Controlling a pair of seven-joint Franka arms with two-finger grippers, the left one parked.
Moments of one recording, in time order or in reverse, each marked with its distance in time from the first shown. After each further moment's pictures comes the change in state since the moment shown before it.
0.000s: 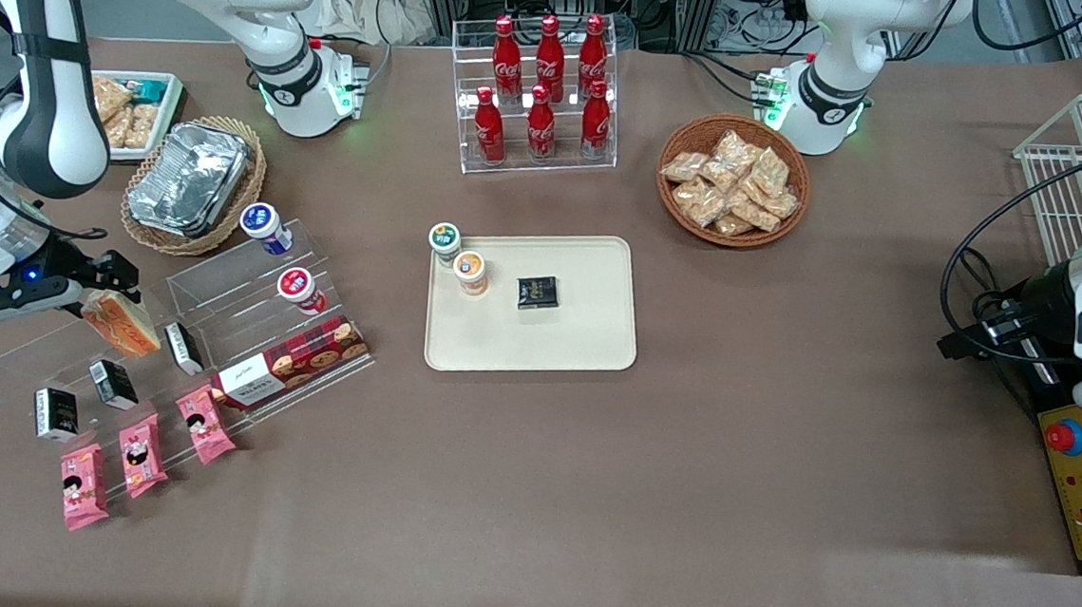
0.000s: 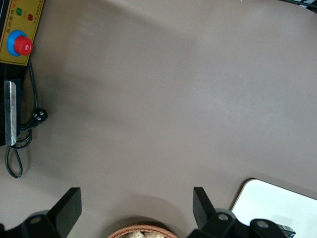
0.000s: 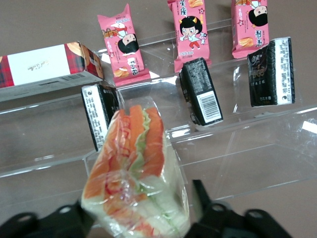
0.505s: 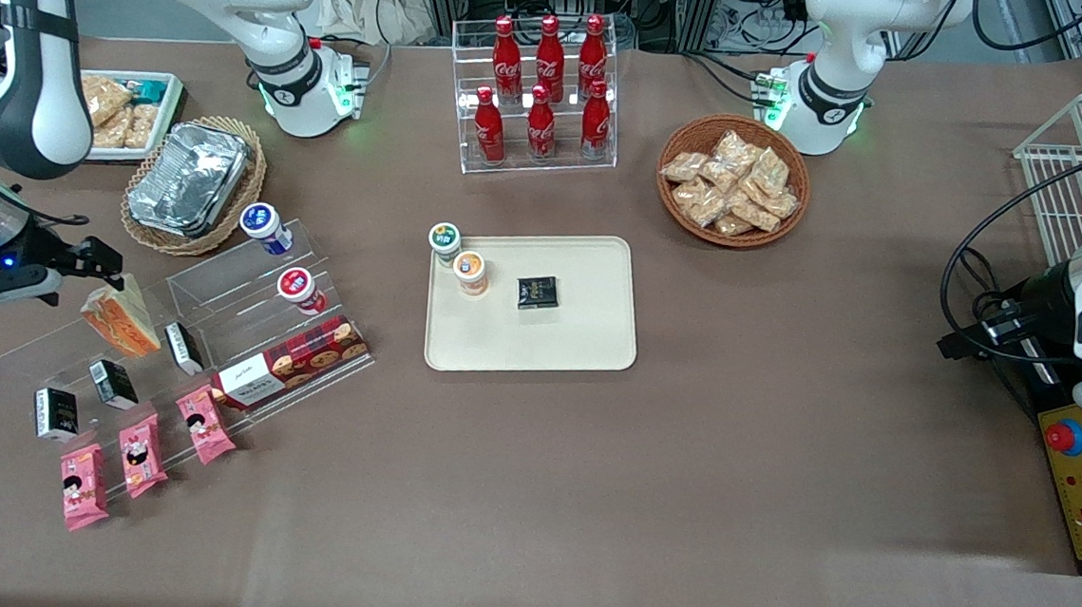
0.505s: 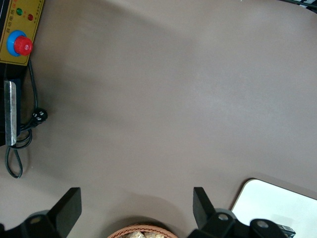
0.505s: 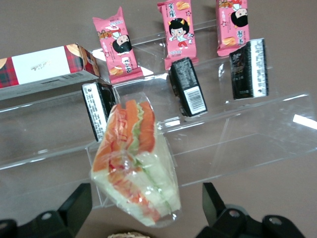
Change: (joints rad) arm 0.000 -0.049 0.000 0.015 -0.064 -0.060 0.075
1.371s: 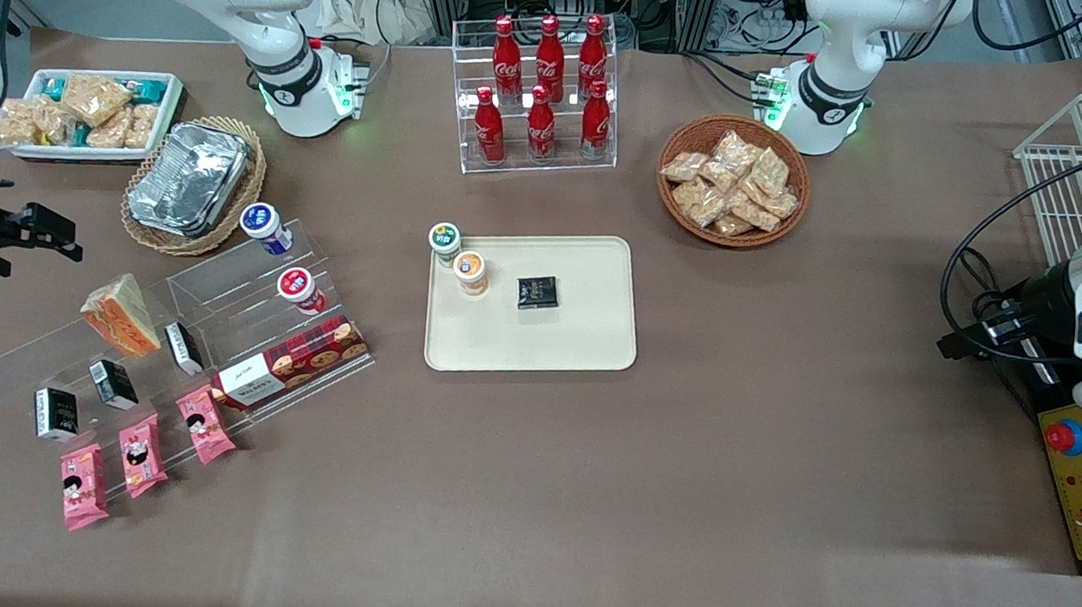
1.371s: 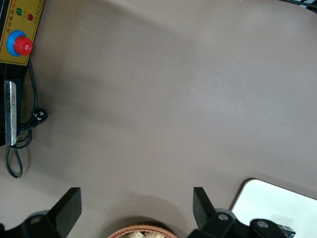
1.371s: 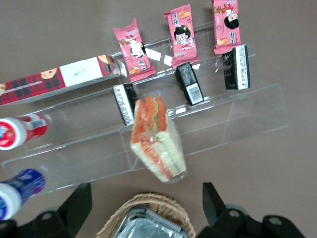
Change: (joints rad) arm 0.018 -0.012 0.000 0.274 -0.028 -0.382 0.068
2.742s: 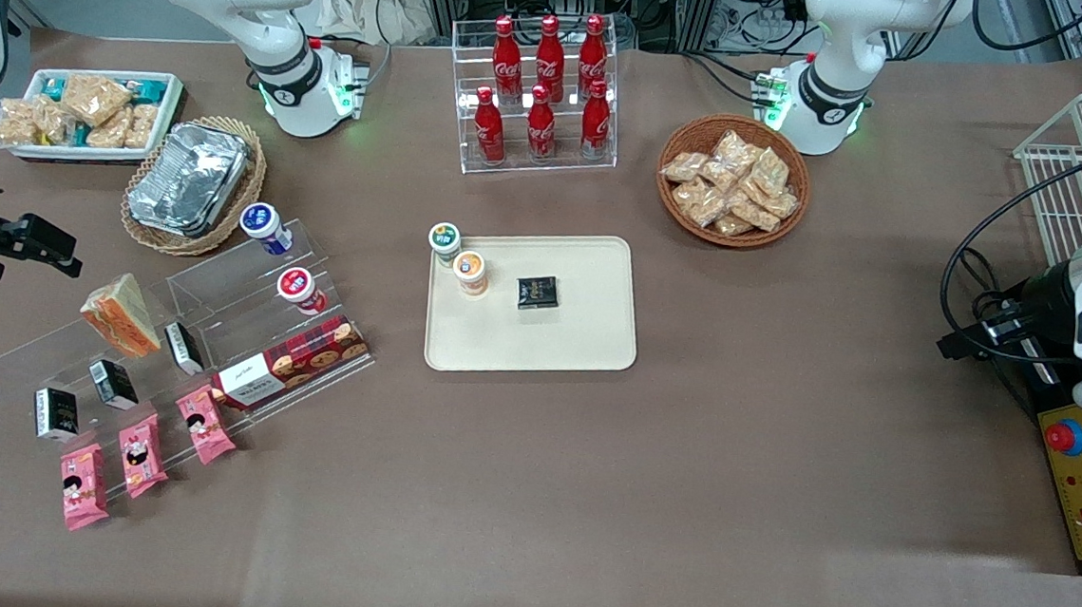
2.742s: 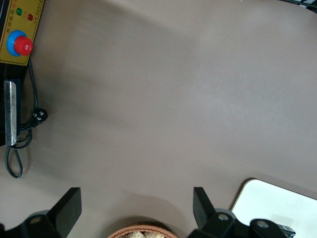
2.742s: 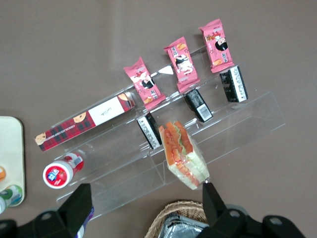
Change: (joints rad) arm 0.073 0.041 0.047 0.233 -0.001 -0.171 0.330
